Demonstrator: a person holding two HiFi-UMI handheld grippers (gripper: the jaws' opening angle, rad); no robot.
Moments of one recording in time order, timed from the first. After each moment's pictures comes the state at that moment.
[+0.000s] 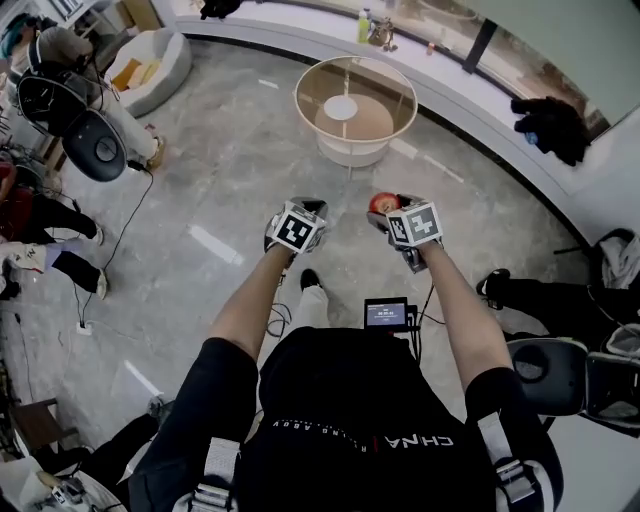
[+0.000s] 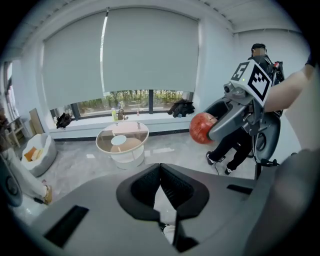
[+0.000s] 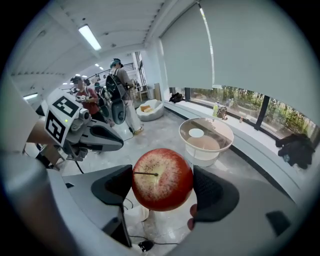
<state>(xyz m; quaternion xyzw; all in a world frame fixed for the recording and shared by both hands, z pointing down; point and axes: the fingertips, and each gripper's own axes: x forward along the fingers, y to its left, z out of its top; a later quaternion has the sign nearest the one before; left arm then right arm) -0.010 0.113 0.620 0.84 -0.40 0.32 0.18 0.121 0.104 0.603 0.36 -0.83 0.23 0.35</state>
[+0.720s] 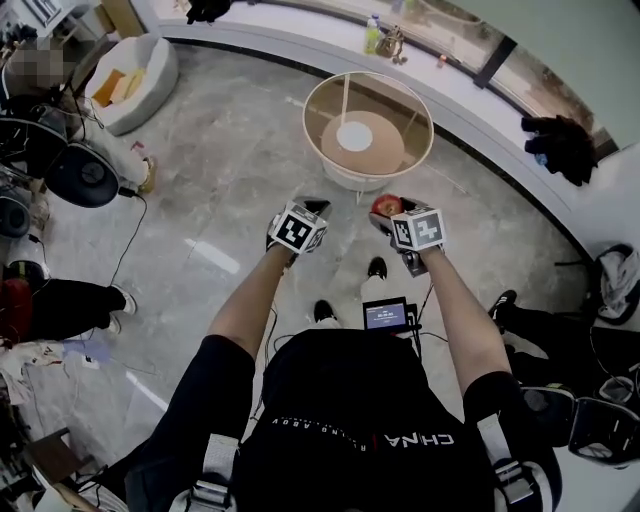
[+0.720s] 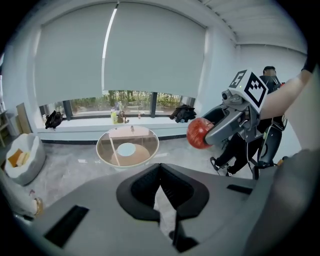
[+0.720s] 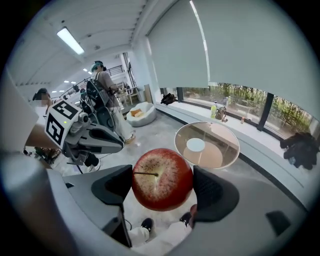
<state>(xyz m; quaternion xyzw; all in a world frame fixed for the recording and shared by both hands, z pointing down) -0.134 -0.109 0.610 0.86 -0.35 0.31 0.20 -0.007 -0.113 0.599 0.39 -0.82 0.27 0.33</state>
